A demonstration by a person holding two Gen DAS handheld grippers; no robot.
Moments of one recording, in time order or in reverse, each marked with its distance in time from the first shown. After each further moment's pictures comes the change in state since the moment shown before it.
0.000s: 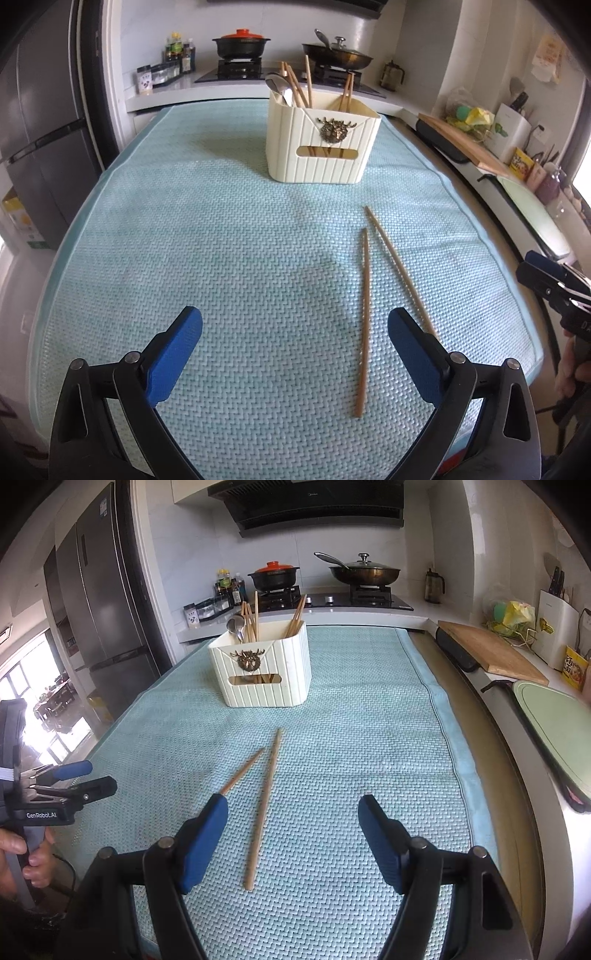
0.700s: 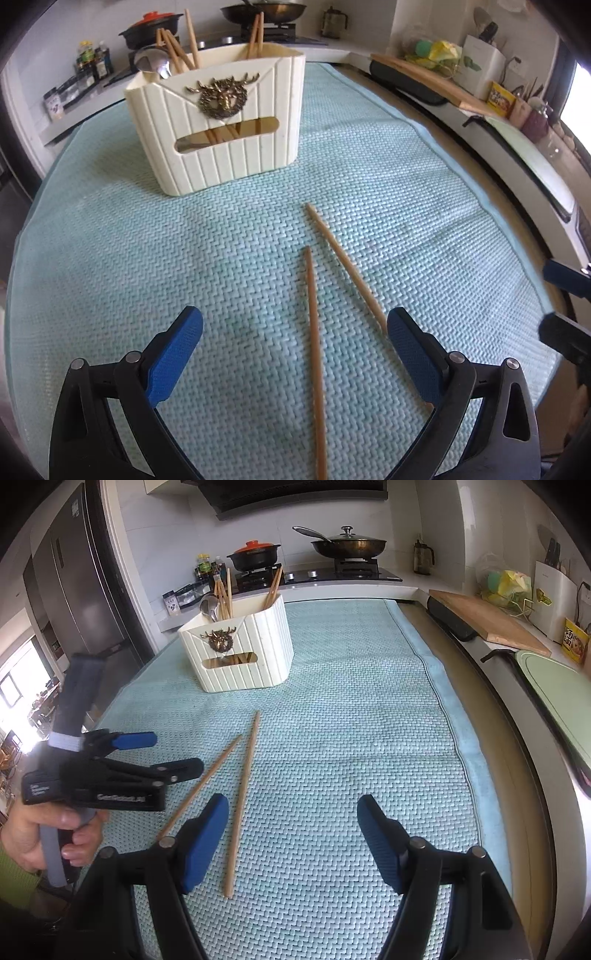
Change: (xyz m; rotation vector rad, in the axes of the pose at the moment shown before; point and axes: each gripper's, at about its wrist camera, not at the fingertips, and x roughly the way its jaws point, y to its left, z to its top) left arm 0.127 -0.081 0.060 0.225 0.158 -0.057; right arm 0.034 -0.020 0.003 0.064 0.083 -0.013
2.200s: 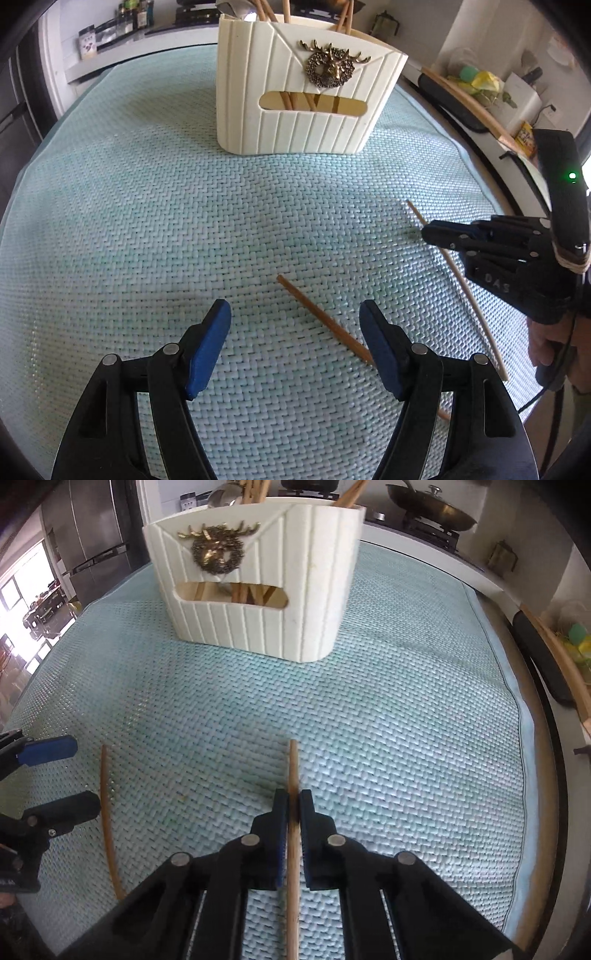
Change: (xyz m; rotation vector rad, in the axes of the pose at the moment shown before) left arm 0.003 0.064 -0.024 -0.200 0.042 -0.043; right arm 0.164 0.043 0.070 -0.257 0.275 -0.057
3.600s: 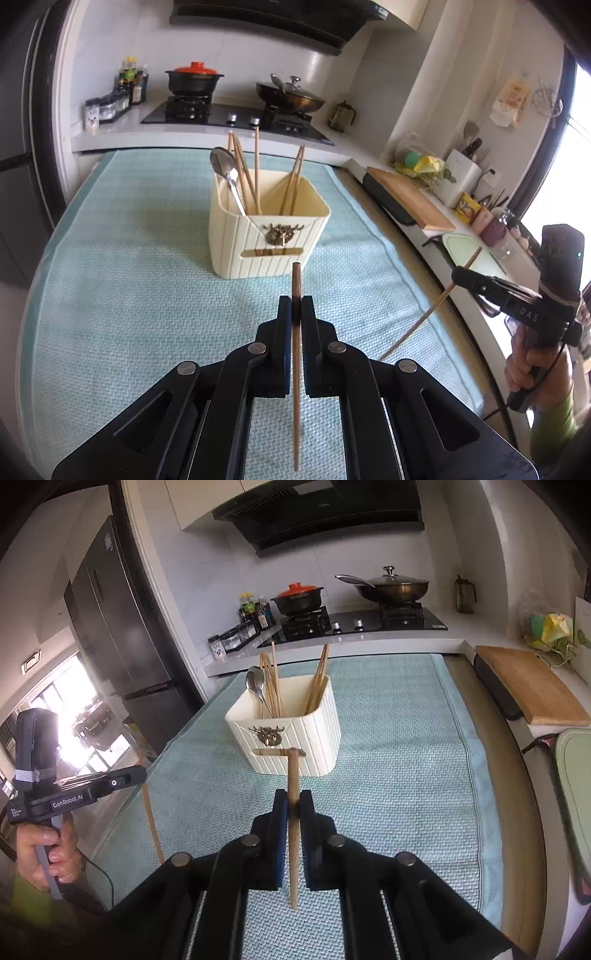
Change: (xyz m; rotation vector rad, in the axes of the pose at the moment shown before) left arm -0.161 0.005 0.034 0.007 -0.327 -0.171; right arm -0.189 -0.047 -0.029 0.185 -0.435 0.227
